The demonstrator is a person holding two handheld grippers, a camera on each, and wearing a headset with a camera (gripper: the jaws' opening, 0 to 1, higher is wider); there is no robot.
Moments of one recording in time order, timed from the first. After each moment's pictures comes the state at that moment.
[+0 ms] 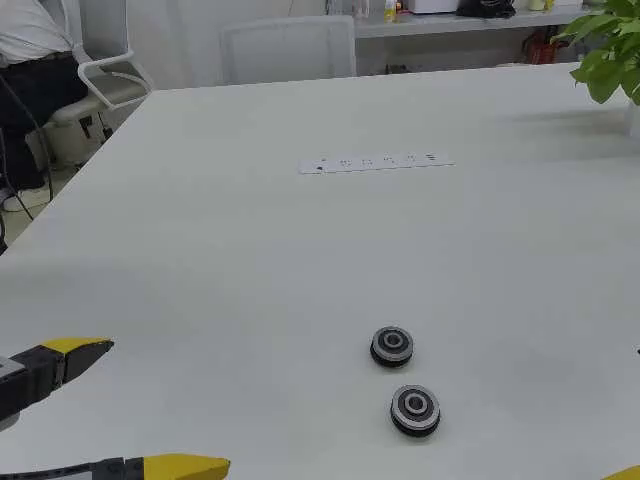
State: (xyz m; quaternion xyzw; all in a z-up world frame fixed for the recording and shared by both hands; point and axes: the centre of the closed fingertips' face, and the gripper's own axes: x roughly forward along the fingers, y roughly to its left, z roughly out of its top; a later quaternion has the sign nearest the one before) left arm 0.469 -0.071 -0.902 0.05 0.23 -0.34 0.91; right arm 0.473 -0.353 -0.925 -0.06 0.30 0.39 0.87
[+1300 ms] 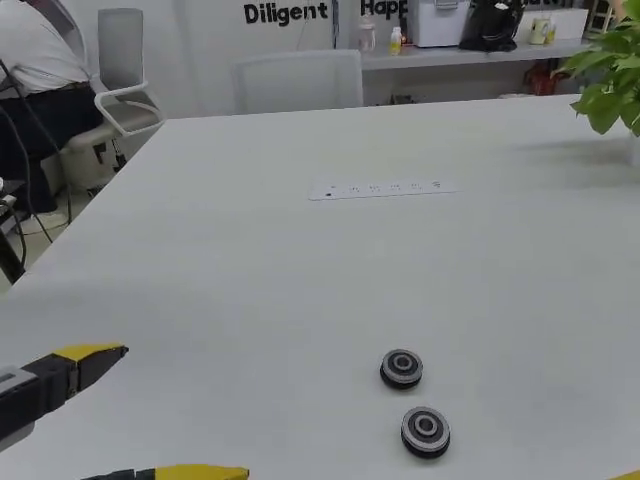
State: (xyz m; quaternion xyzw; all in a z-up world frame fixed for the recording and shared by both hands) left arm 0.465 -0.075 -0.879 0.02 0.19 -0.35 0.92; right arm 0.471 -0.346 -0.911 -0.07 0.29 0.40 0.87
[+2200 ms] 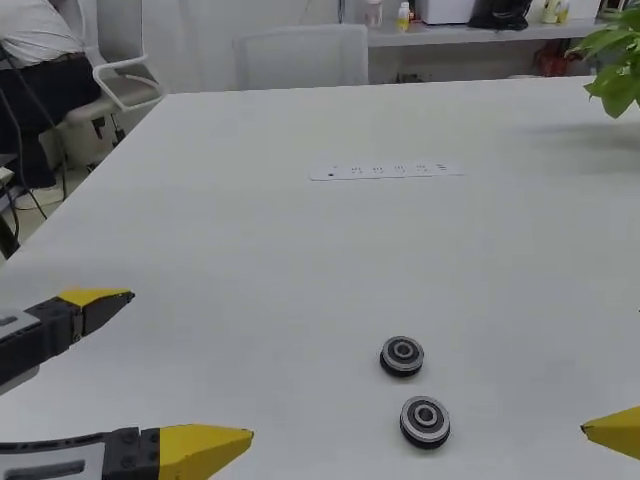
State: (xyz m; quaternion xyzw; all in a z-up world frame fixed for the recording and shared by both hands) left arm 0.484 -0.088 -0.862 0.06 0.15 -0.37 0.91; right arm 0.506 -0.344 -0.896 -0.08 0.27 0.42 0.86
